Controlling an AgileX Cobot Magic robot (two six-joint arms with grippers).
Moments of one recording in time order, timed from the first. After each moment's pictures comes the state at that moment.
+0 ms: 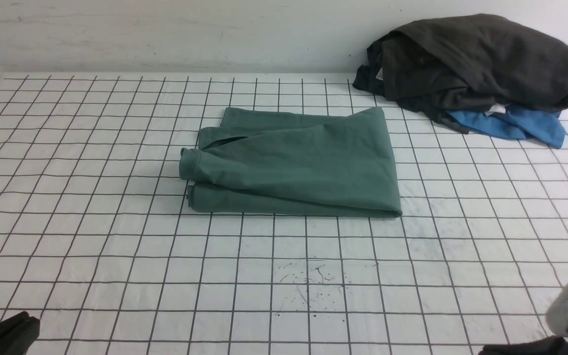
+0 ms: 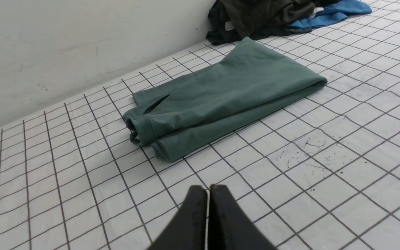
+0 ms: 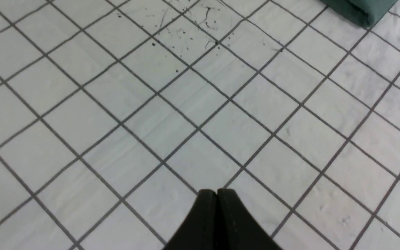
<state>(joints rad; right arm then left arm) 0.66 0.71 -0.30 -0.13 0.44 0.02 -0.17 0.11 -0.32 -0.52 0.57 0.66</state>
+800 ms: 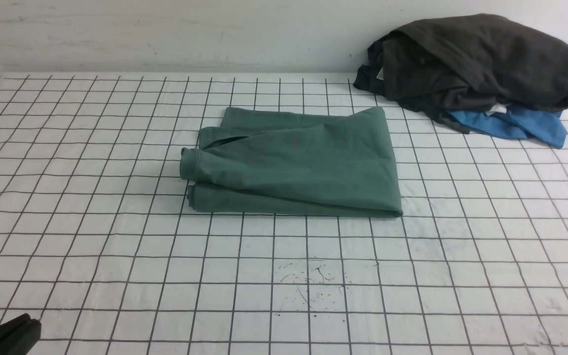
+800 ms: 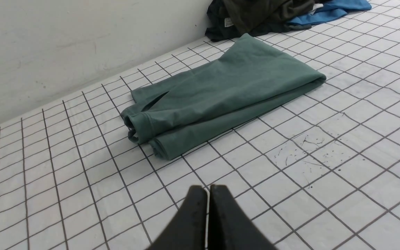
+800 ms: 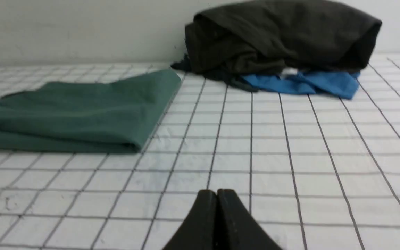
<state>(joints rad) 0.07 -0.01 0.03 0.03 0.34 0.03 -0.17 0.11 -0.32 -0.52 0.58 0.66</state>
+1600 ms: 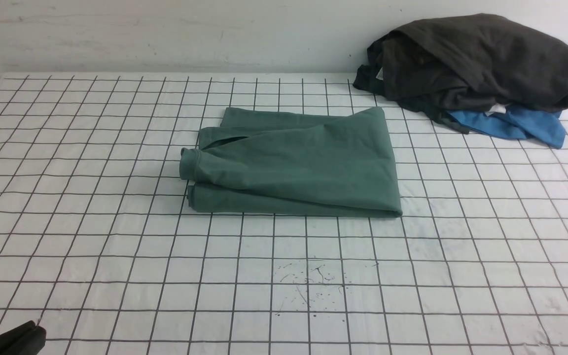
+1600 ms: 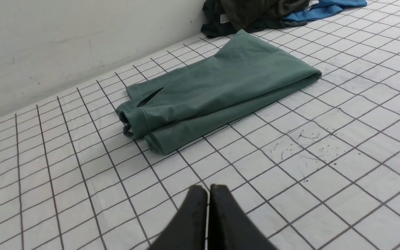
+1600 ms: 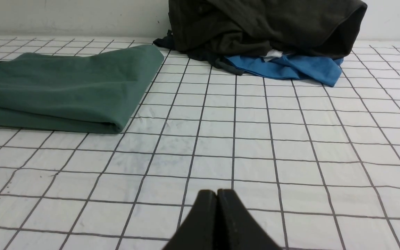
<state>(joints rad) 0.06 -0.01 0.03 0.05 0.35 -0.04 -0.17 0.09 -0.29 -0.51 0.58 0.66</state>
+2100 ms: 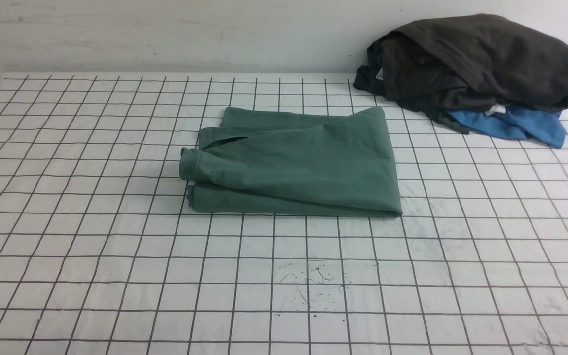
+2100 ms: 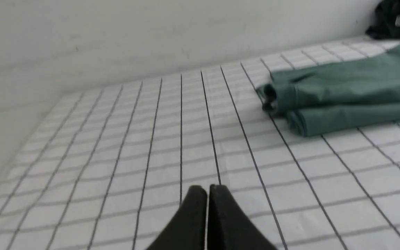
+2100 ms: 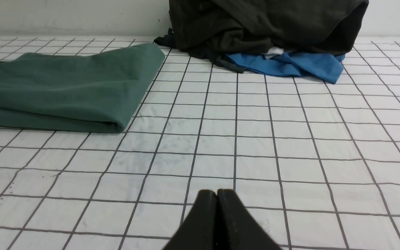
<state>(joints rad) 0.06 -0.01 0.02 0.05 0.36 -0.04 -0.06 -0.01 0.03 -0.02 0.23 0.12</state>
